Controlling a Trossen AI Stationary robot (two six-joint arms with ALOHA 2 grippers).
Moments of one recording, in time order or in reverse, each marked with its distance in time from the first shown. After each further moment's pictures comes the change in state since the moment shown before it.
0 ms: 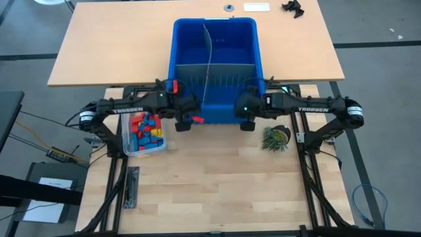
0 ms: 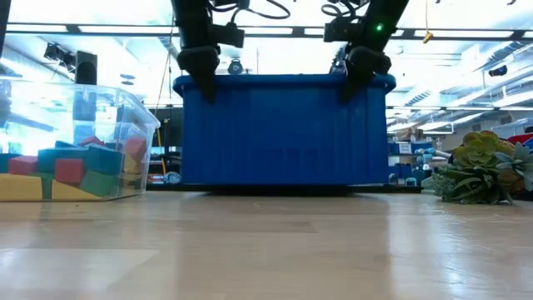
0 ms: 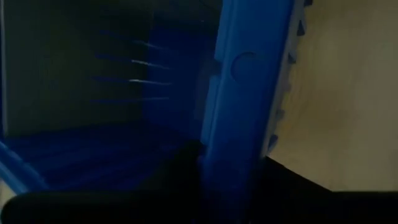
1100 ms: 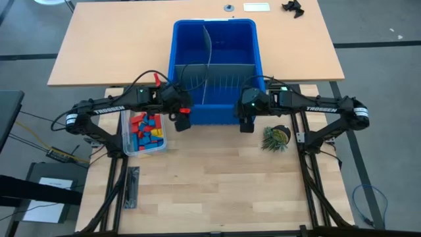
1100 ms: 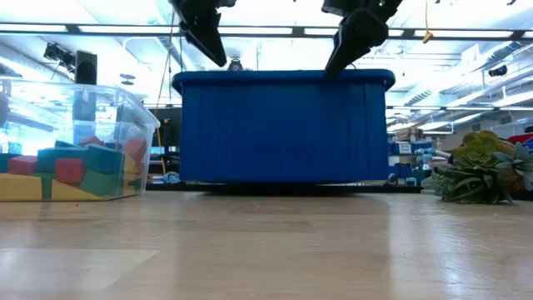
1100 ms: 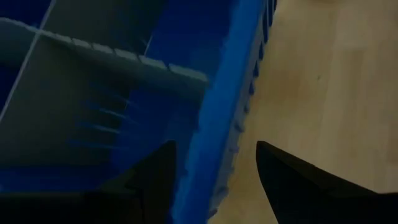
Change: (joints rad) left arm -0.012 -0.167 0.001 0.120 0.201 -0.068; right arm 0.032 -0.069 0.012 0.110 -0.236 -0.037
